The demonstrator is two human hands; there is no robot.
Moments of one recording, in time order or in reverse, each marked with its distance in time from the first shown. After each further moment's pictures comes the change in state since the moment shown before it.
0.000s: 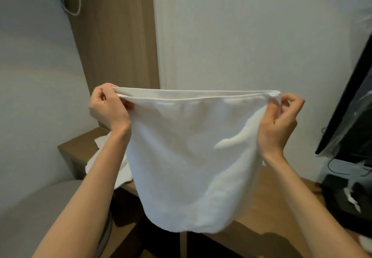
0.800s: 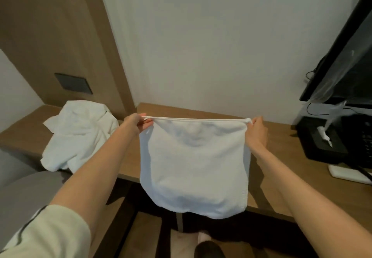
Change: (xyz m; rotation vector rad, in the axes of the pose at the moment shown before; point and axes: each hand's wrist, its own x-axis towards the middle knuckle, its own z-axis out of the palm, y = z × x) left_hand -0.025 -0.256 0.040 0.398 -0.731 -1.127; right_hand -0.085 0.171 -0.015 -0.884 -0.351 0.732
